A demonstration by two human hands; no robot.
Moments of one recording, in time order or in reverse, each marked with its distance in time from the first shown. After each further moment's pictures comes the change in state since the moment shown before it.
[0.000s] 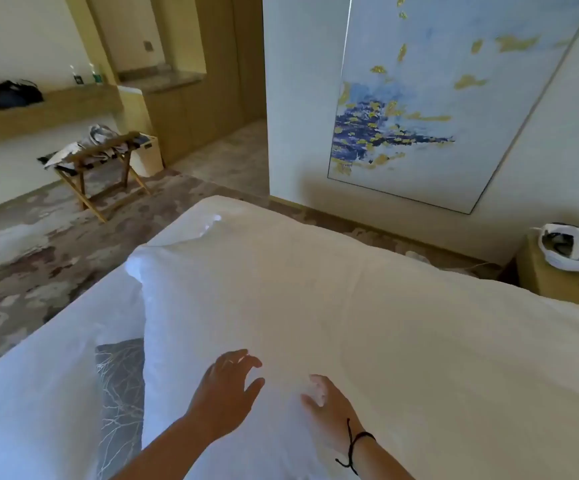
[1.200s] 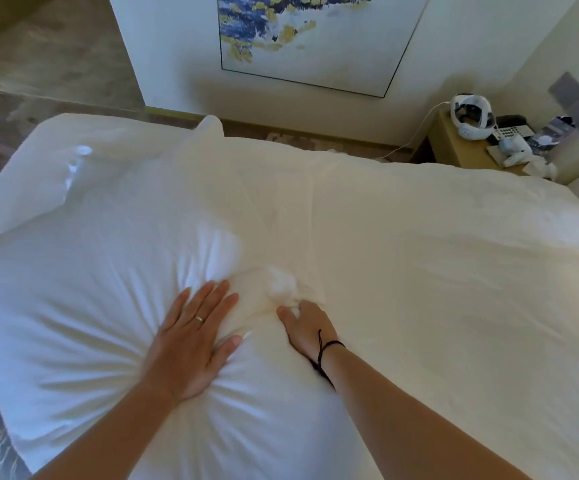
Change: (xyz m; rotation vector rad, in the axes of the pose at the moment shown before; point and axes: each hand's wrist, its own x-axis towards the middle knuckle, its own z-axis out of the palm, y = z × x) left_hand 0.190 -0.143 0.053 0.313 0.076 0.711; right_hand 0.177 -0.024 0.069 0.107 0.342 0.375
